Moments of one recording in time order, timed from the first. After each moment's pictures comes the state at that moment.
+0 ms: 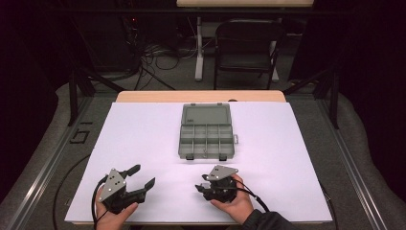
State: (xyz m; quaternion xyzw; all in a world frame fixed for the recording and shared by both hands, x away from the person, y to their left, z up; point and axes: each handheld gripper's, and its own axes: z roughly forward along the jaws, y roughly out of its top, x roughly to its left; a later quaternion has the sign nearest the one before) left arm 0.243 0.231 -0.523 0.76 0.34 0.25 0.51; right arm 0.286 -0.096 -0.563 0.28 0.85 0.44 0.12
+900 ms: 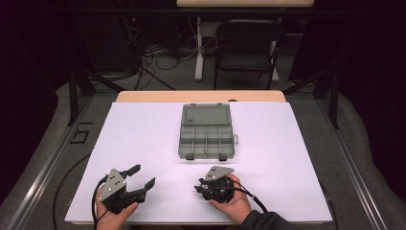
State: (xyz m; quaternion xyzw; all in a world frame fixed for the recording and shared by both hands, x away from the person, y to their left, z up) left arm 0.243 0.231 -0.524 0.76 0.34 0.25 0.51; right arm 0.288 -0.090 -0.569 0.28 0.86 0.42 0.10
